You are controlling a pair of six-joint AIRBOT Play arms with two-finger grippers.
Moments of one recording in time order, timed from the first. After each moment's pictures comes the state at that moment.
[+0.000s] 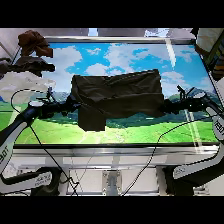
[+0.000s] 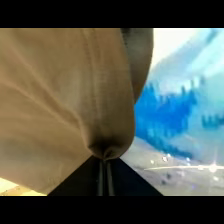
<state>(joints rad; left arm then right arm) 0.05 -1.34 0.73 0.39 -0.74 -1.22 -0.38 -1.69 1.06 -0.87 1.10 1.05</state>
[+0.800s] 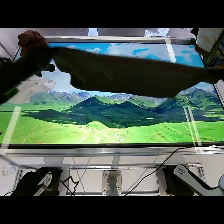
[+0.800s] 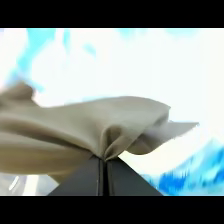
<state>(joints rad) 0.06 -0.82 1.10 0.25 -0.68 -1.03 -0.82 -1.06 1.42 -0.57 1.45 1.02</state>
